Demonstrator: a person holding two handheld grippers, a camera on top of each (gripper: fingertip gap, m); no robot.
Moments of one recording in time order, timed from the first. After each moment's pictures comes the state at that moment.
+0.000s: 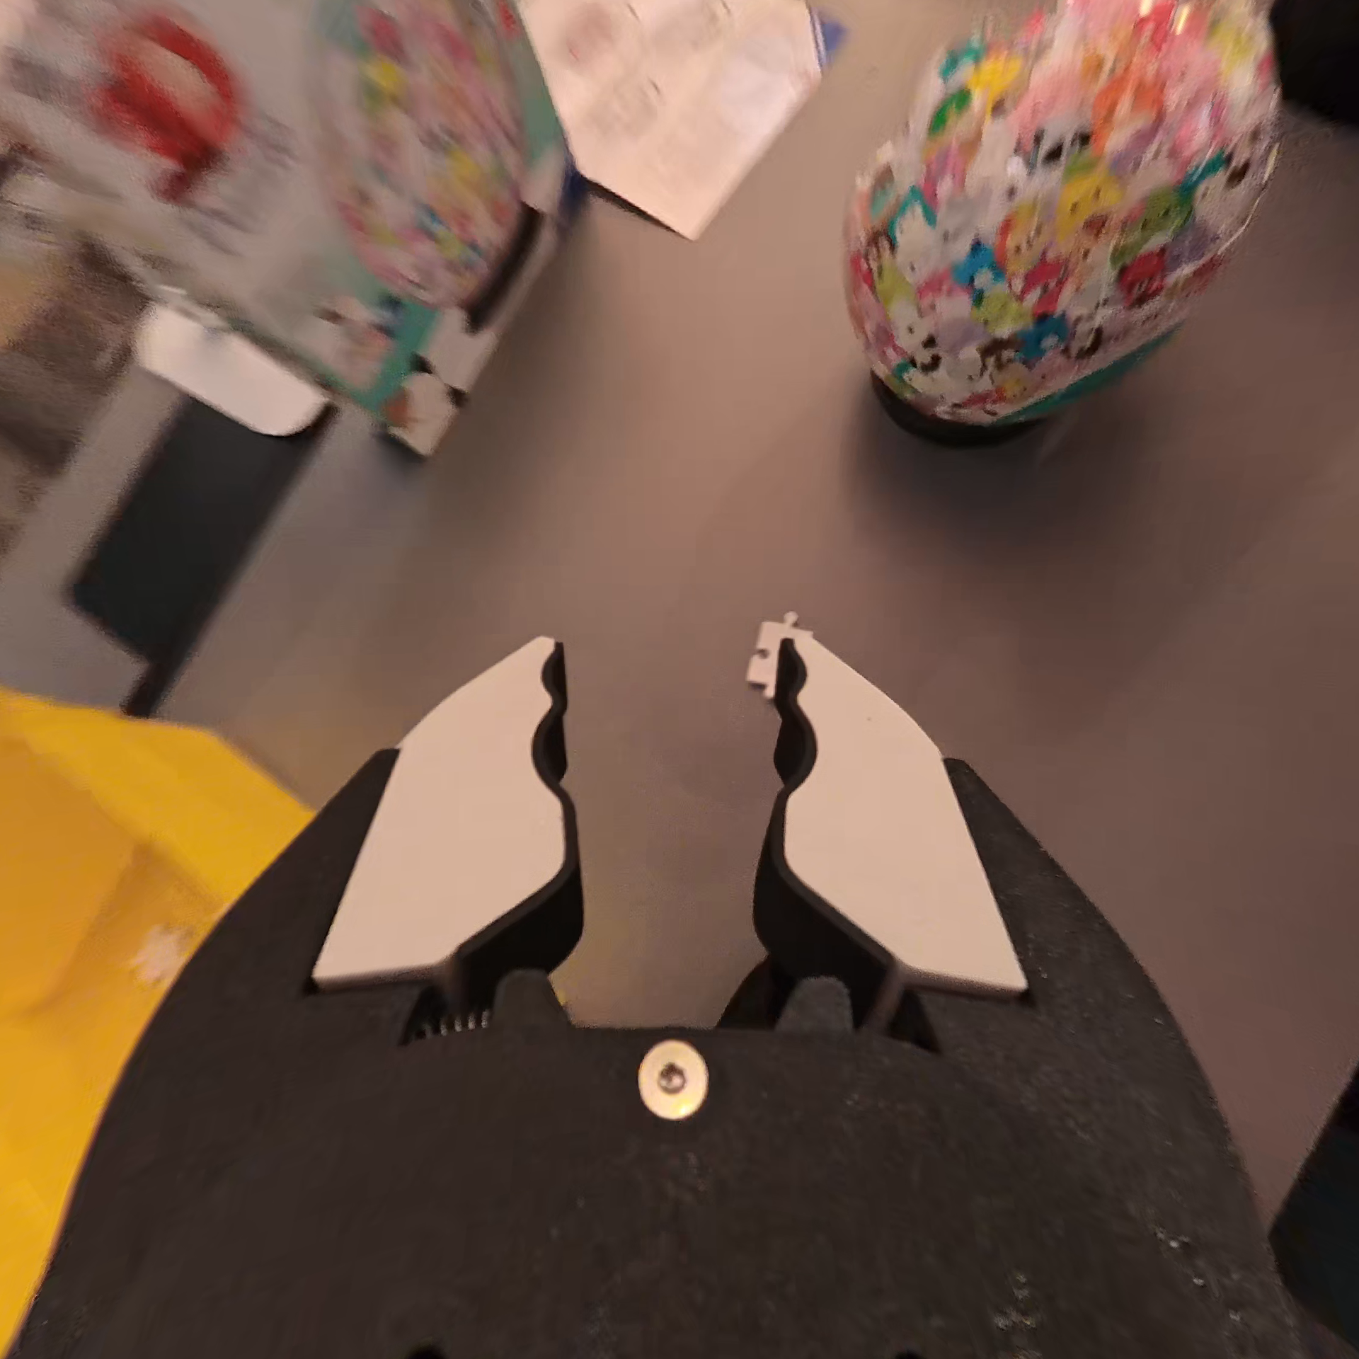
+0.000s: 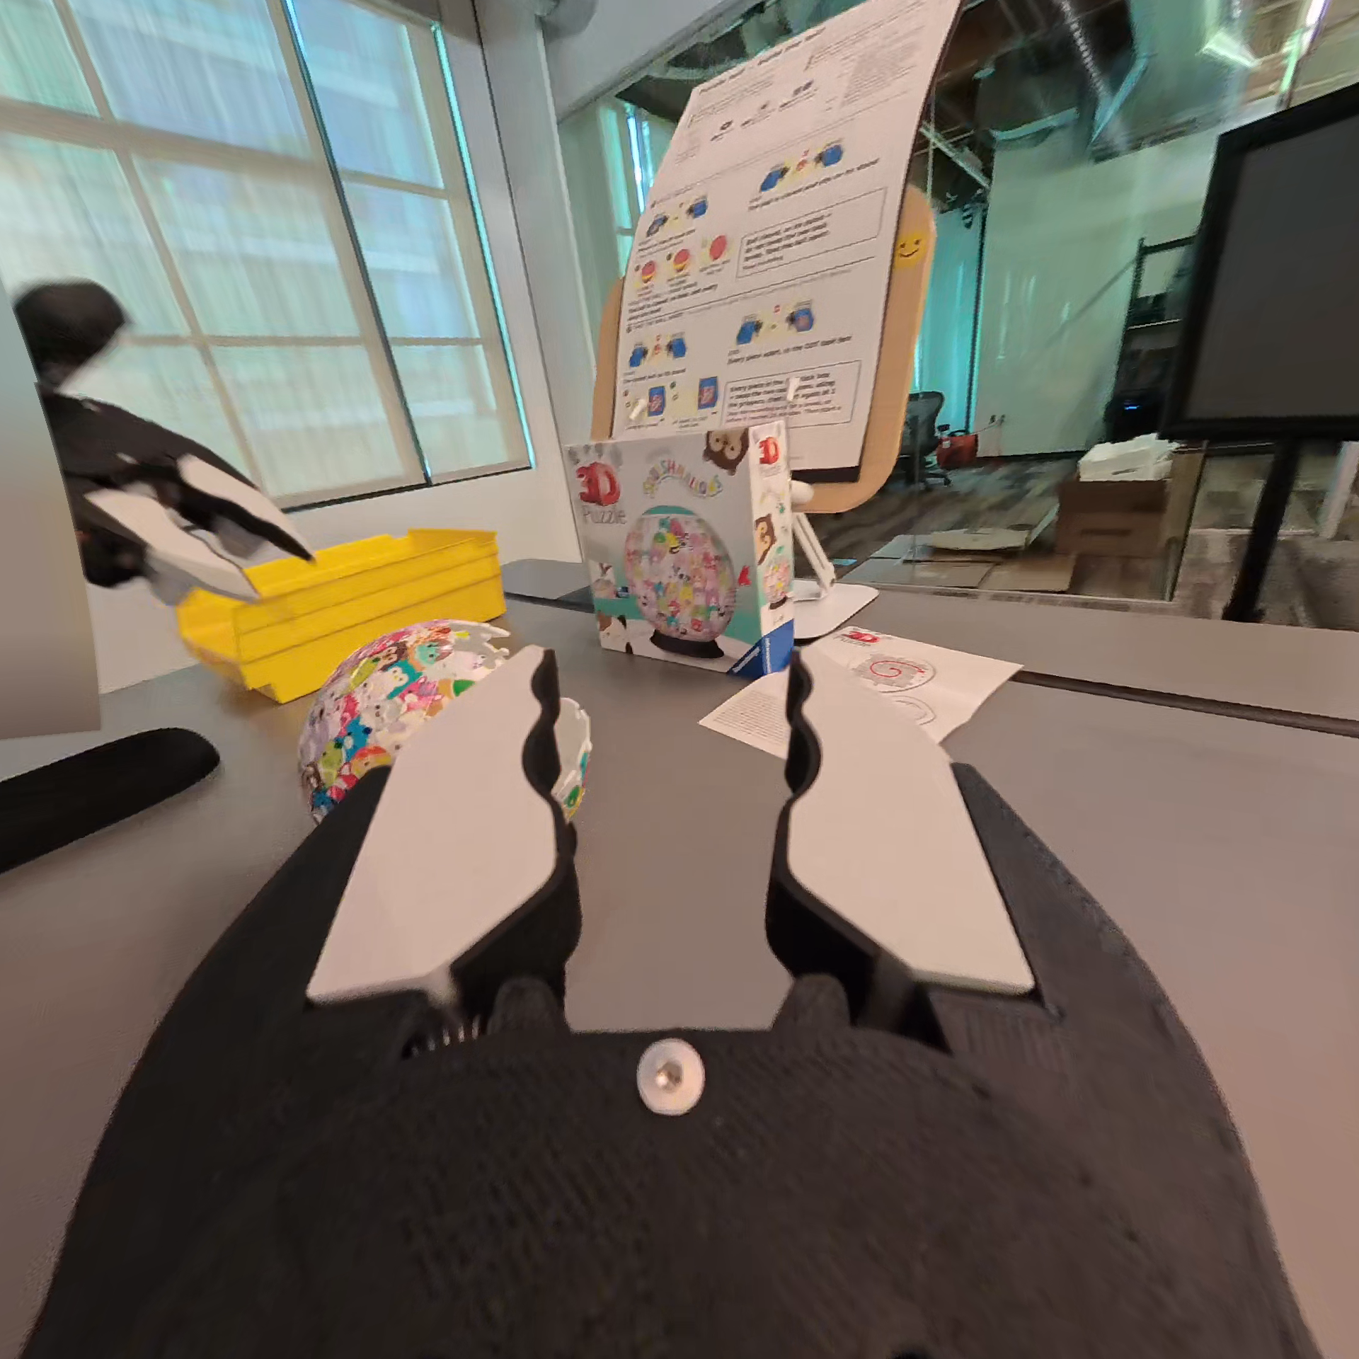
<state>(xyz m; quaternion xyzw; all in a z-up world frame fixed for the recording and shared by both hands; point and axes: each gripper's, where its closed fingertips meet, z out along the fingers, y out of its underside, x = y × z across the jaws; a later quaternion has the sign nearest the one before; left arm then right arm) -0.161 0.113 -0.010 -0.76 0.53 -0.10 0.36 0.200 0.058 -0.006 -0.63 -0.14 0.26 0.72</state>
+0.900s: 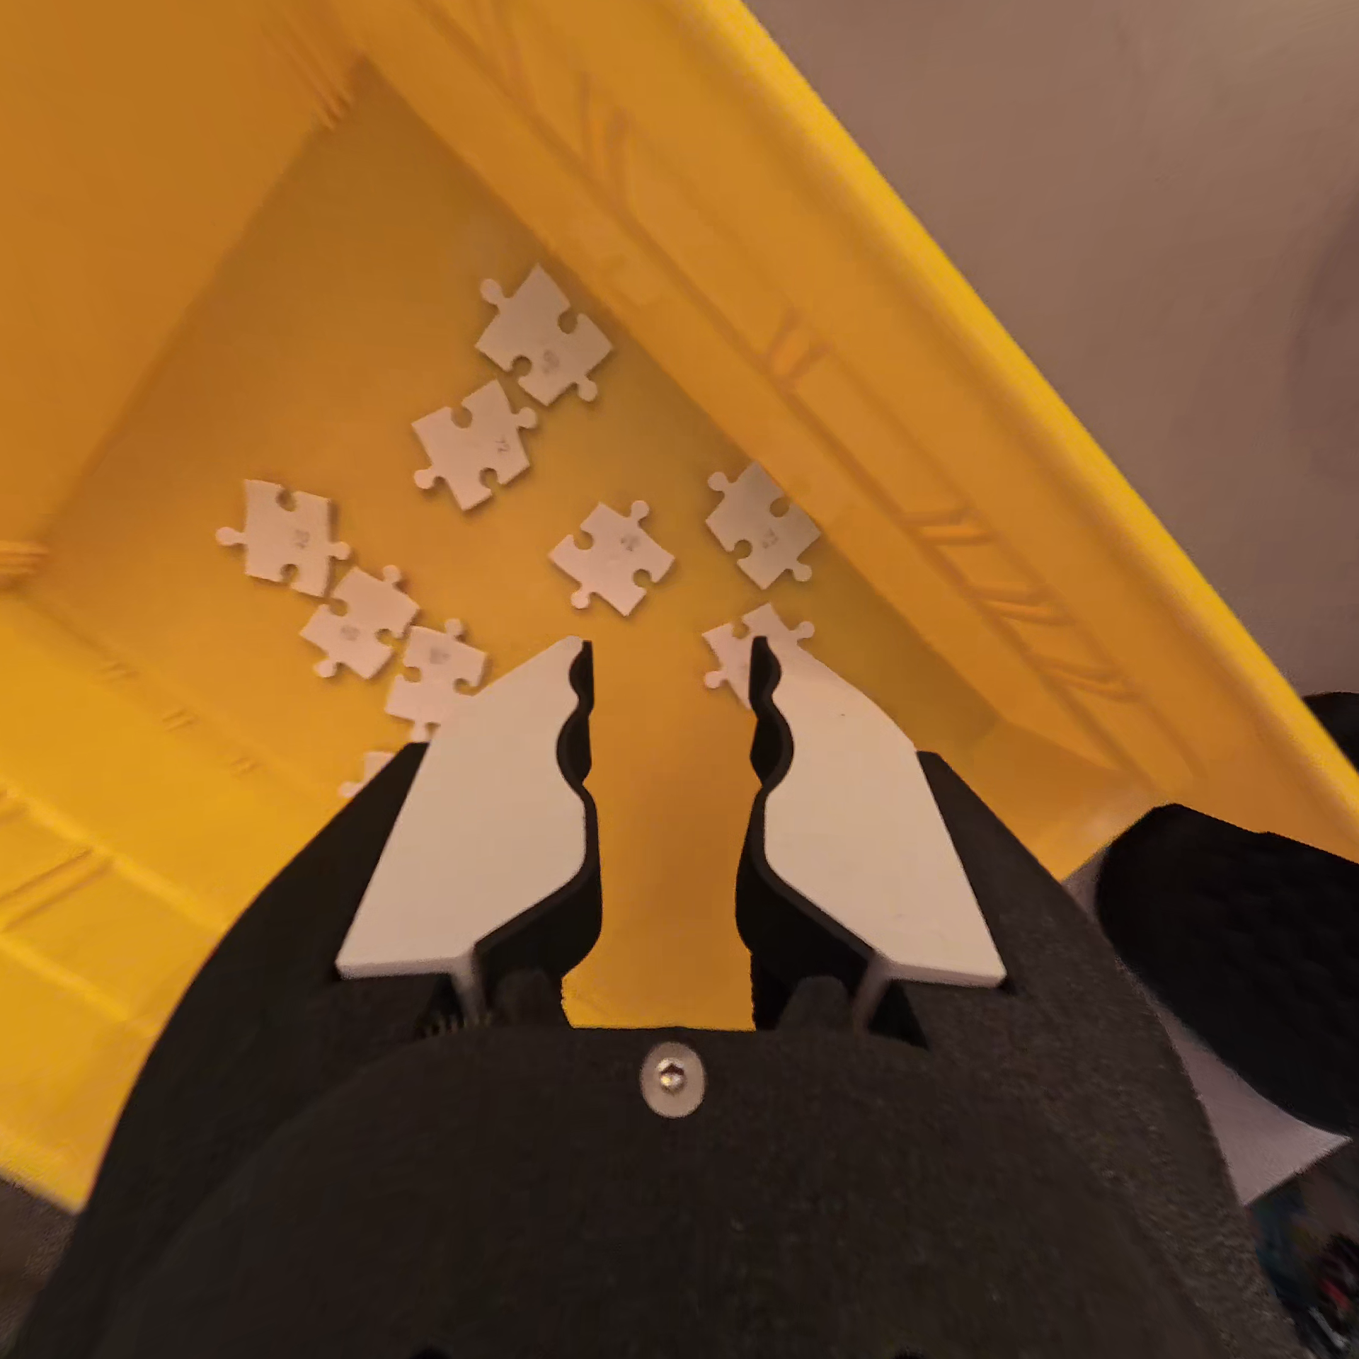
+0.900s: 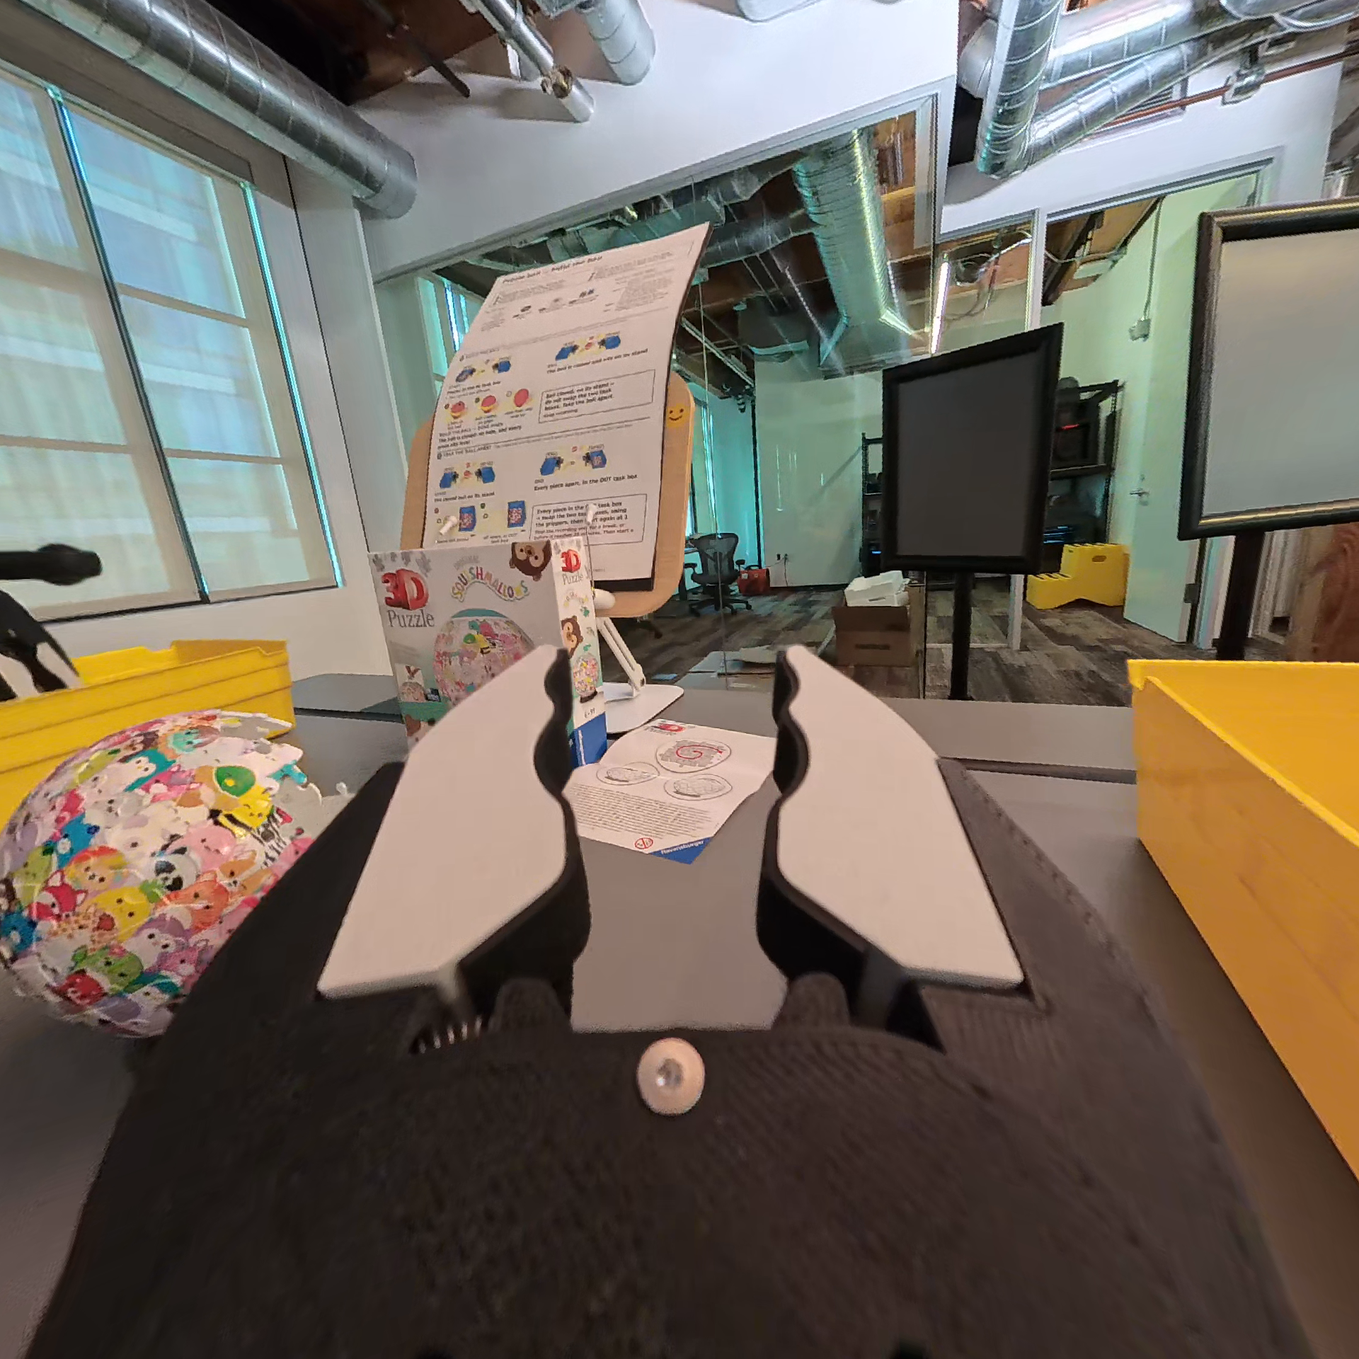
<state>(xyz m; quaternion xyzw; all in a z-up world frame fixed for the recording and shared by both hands) -0.362 0.236 -0.113 -0.89 0.43 -0.08 0.14 0.264 0.064 0.005 -0.58 -0.05 0.14 0.80</state>
